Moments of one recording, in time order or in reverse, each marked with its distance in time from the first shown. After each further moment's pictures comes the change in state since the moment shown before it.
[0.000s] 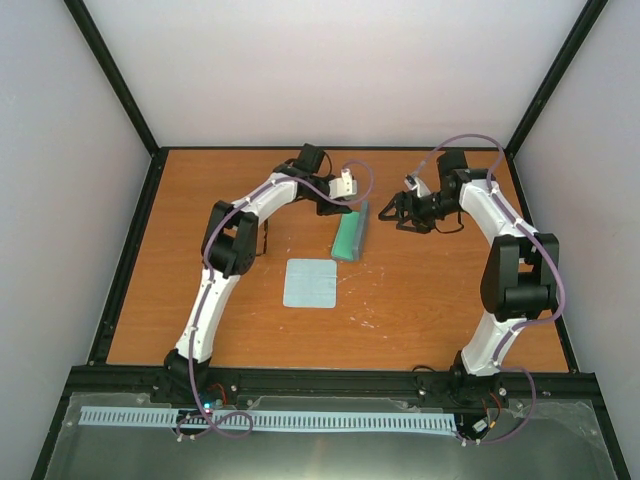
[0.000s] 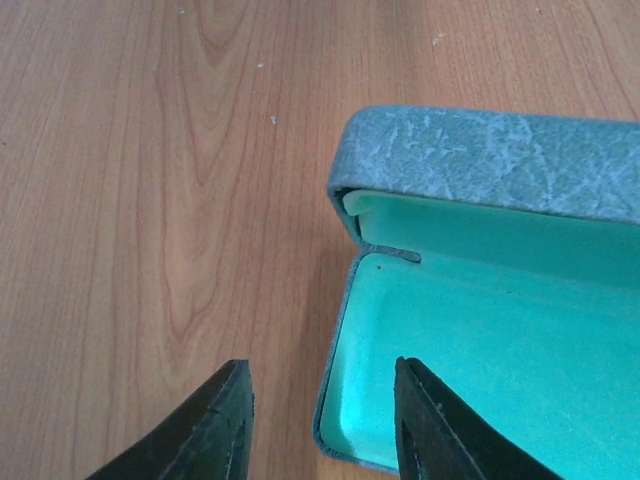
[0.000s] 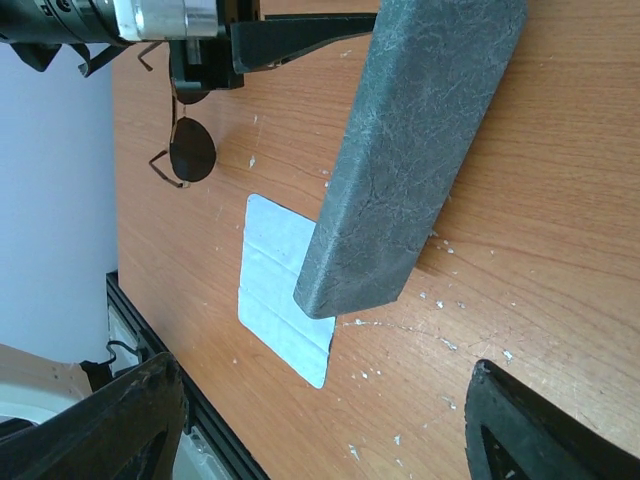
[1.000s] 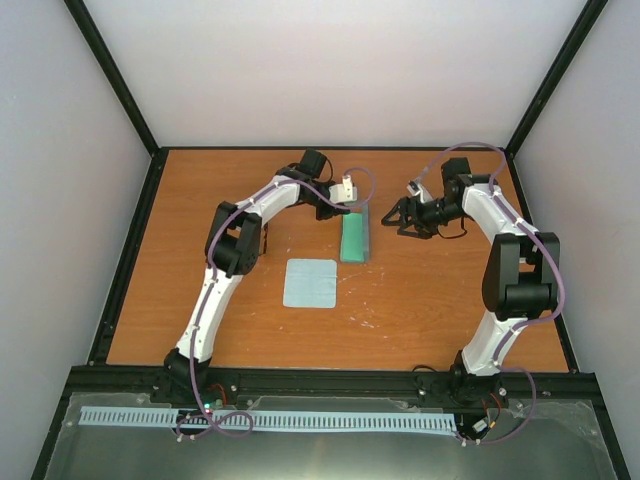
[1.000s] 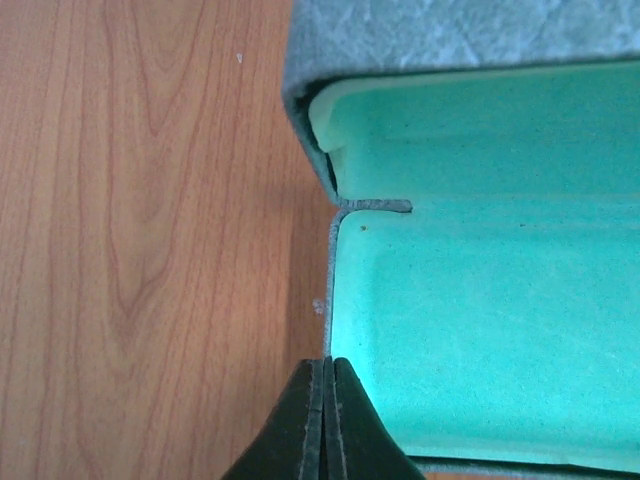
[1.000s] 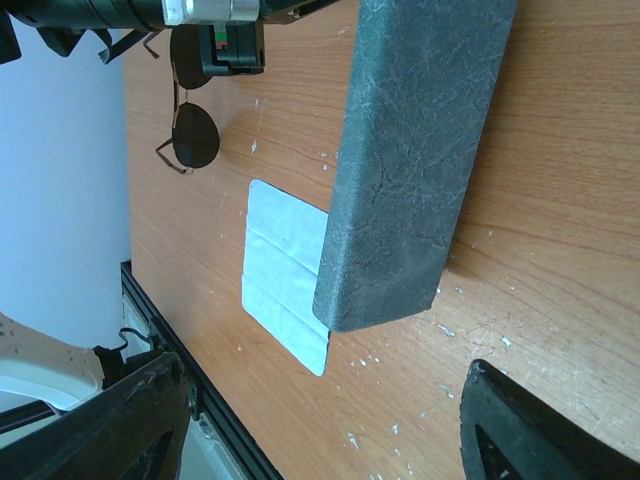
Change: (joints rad) left arm -0.009 0.050 0.024 -0.042 -0.035 0.041; right arm -0.032 0.005 -0.054 0.006 -0.056 -0.043
